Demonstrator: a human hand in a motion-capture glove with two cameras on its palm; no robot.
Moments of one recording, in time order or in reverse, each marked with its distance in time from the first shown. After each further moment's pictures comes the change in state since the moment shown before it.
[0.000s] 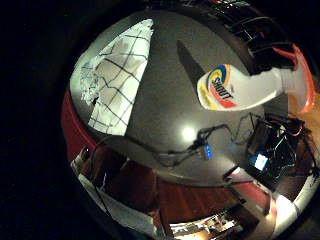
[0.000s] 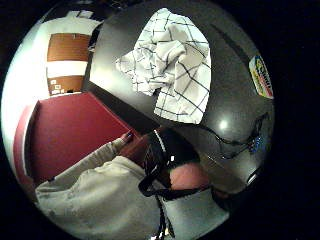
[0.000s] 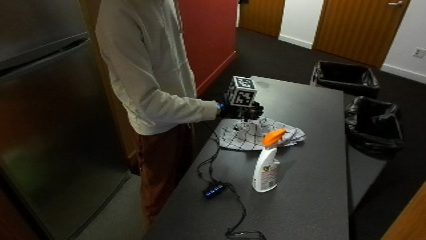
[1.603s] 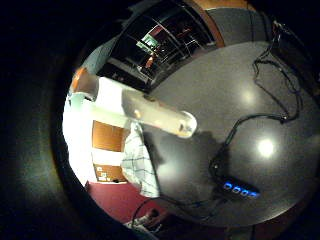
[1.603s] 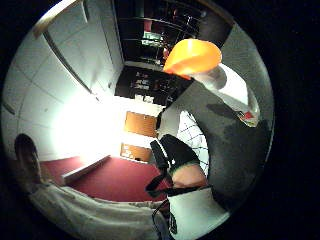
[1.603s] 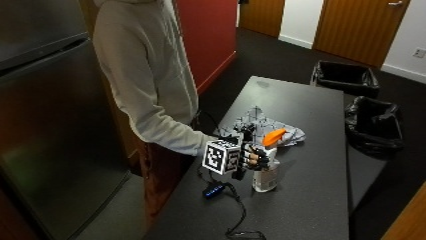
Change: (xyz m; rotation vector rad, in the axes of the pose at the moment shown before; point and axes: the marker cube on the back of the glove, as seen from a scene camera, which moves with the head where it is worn) arm 0.222 0.026 0.017 0.766 -0.931 0.502
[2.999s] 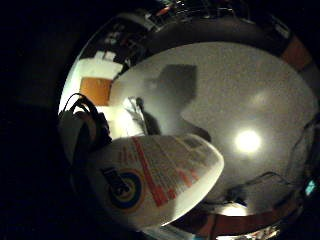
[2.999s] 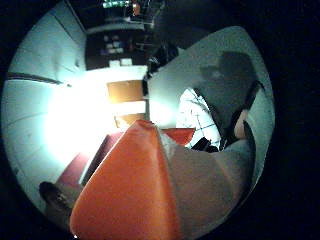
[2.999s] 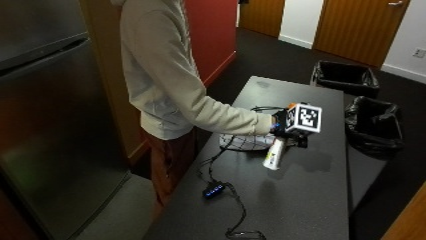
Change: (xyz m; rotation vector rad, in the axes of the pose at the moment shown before) arm -0.106 -0.096 0.195 -0.650 0.351 -0.081
